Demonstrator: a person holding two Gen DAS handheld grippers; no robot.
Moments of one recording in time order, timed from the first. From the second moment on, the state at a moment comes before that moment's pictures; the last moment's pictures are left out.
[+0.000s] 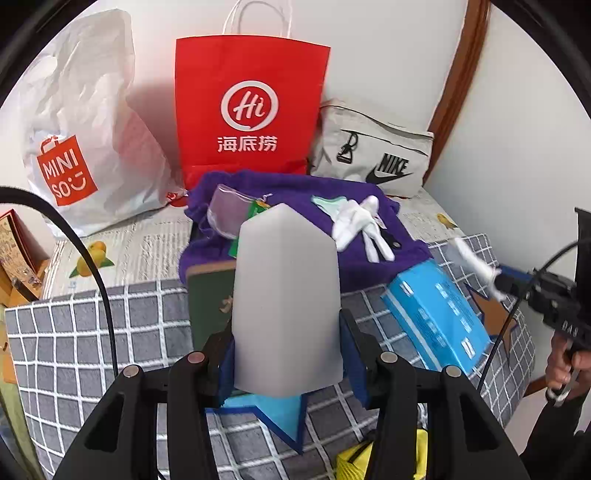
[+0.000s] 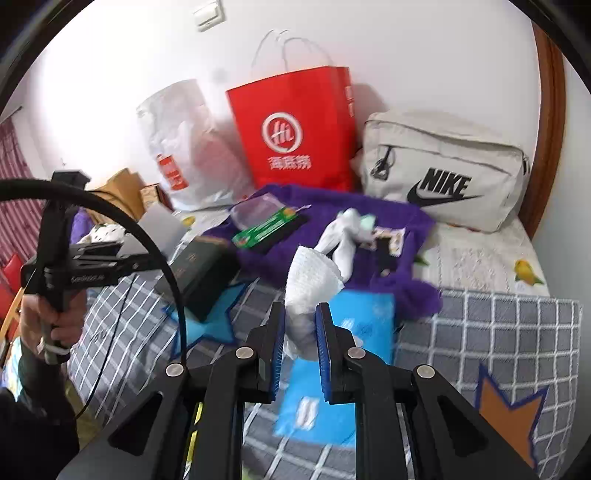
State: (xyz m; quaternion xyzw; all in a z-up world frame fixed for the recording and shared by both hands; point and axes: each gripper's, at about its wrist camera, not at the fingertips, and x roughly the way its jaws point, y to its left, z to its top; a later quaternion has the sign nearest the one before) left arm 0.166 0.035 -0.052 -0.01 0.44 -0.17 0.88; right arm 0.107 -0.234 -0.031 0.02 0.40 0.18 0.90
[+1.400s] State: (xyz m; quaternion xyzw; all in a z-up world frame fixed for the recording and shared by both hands) left arm 0.341 -0.016 -0.095 -0.03 0.49 -0.18 0.86; right arm 0.338 -0.264 -0.118 0.06 0.48 0.14 0.86
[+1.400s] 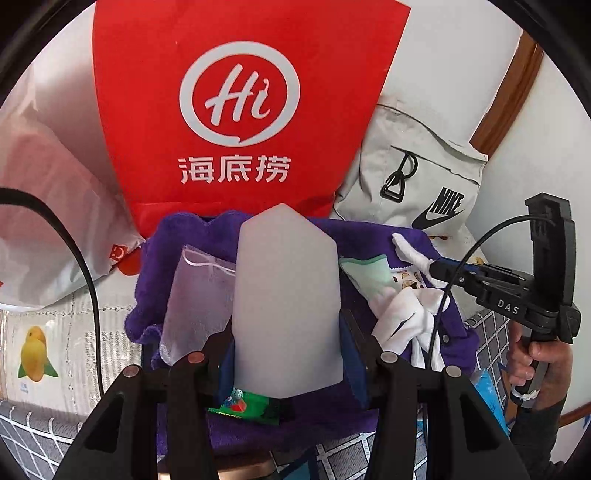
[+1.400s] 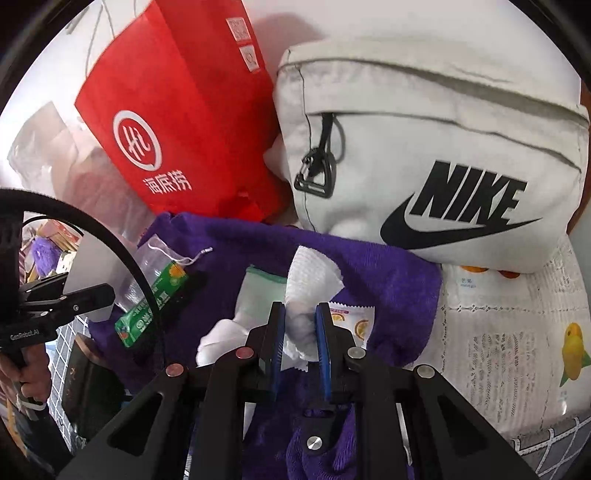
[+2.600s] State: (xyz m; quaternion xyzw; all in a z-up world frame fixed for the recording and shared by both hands) left arm 0.345 -0.049 -0.130 -0.01 0.53 -0.20 0.82; right arm 0.359 -0.246 -0.150 0.04 0.52 0.14 0.84
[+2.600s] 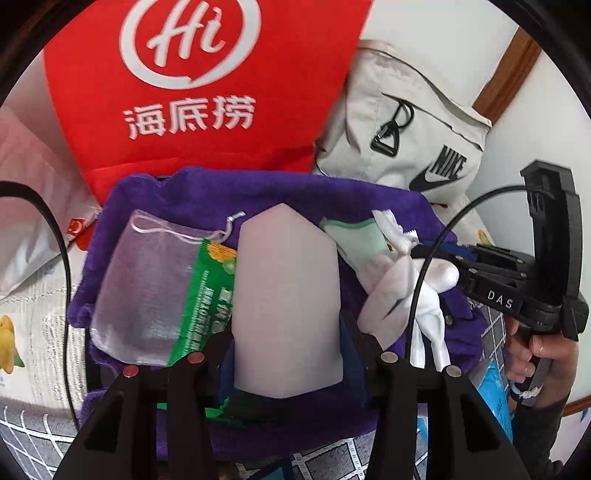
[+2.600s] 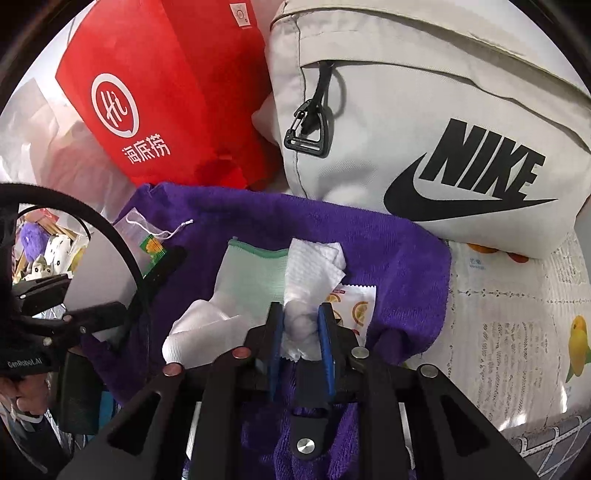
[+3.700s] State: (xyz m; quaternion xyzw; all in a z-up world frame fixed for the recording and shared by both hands) left arm 0.348 -0.071 -0.152 0.04 0.56 -0.18 0.81; right arm 0.328 -0.222 -0.094 -0.07 0.46 0.09 0.88
